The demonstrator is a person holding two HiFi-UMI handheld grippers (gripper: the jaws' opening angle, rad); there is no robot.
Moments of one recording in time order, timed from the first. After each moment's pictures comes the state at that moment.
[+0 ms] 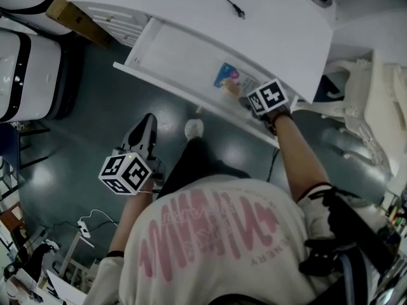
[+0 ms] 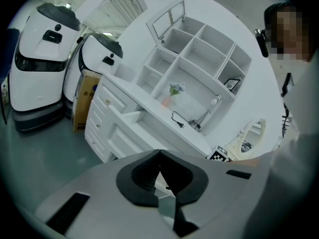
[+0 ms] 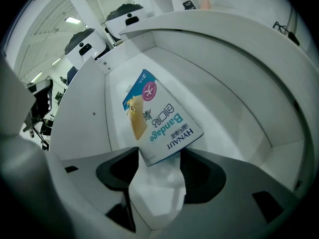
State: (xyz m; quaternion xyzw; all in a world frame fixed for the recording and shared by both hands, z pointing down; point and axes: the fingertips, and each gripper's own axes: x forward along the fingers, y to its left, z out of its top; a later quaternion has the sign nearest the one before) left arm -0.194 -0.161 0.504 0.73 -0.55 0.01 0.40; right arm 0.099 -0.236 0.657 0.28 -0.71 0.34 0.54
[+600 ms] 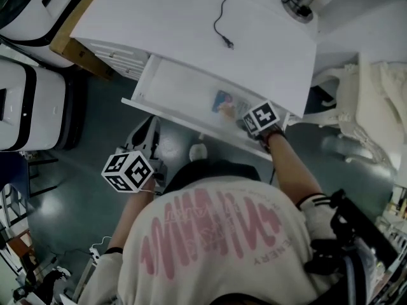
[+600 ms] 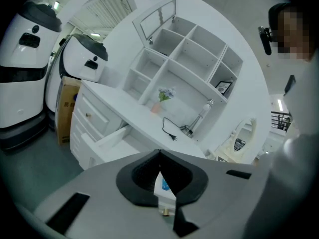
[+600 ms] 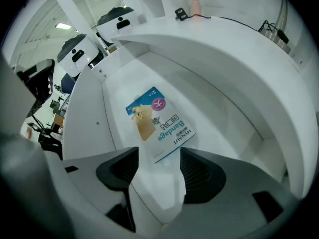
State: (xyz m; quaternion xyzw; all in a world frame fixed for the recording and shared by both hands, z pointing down) left arm -0.195 -0.236 0.461 0.78 -0.51 0.01 0.37; right arm 0.097 -0.236 0.642 0.32 -0.69 0.37 0.53
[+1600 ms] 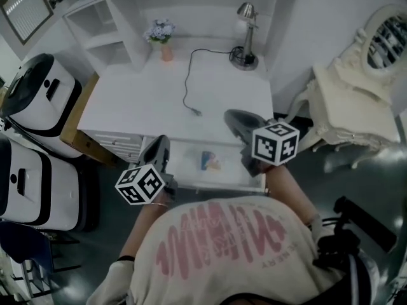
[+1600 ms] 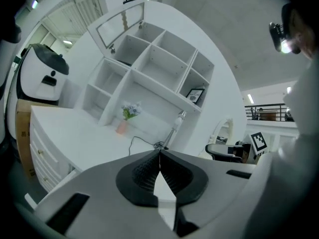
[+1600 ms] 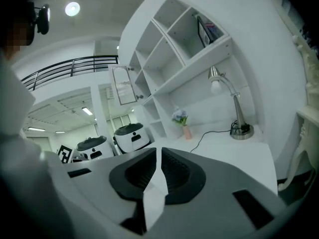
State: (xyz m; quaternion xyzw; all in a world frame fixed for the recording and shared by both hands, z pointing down) left arm -0.096 -0.317 0.328 0.86 -0.43 -0.02 0.26; right arm 0.092 -0.311 0.284 0.49 -0.85 0.21 0.02
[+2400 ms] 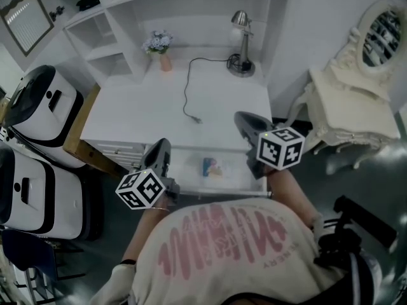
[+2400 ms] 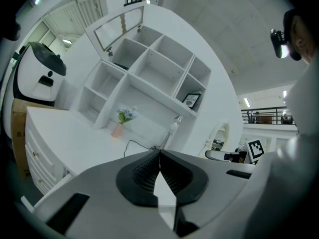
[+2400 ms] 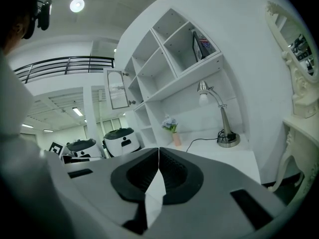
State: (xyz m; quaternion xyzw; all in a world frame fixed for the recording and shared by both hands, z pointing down) left arm -0.090 -0.318 0.303 0.87 -0.42 -0.05 0.25; right arm 0.126 -0.306 0.269 0.54 -0.82 0.18 0.00
